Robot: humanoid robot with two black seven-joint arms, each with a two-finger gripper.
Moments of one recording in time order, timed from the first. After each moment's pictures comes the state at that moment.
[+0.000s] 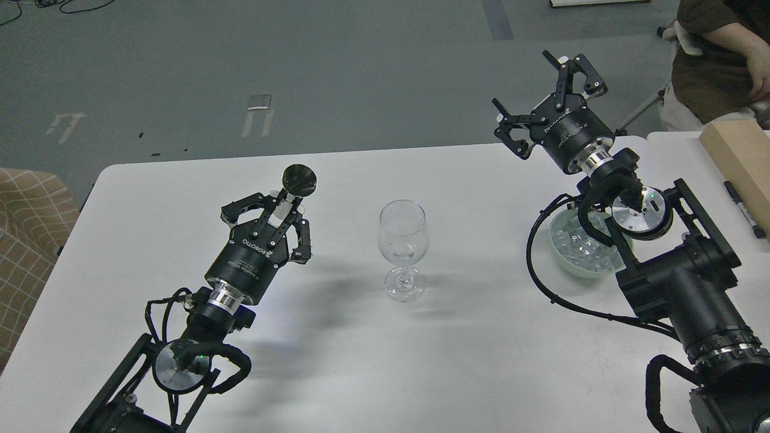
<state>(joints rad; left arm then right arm) -0.03 0.12 -1.23 -1.47 0.11 -0.24 -0.01 0.59 0.00 1.45 0.92 -0.36 0.31 -0.16</state>
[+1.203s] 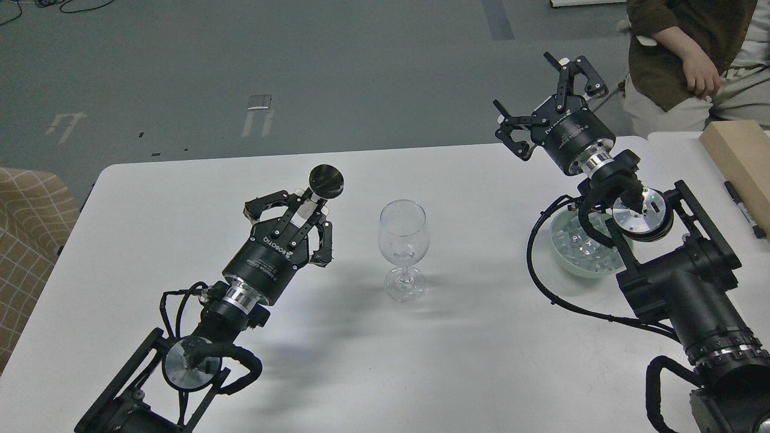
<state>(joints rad) -0.06 0.14 -1.17 -1.53 0.11 -0.20 0.01 0.59 0.00 1.45 0.92 -0.36 0.31 -0.16</state>
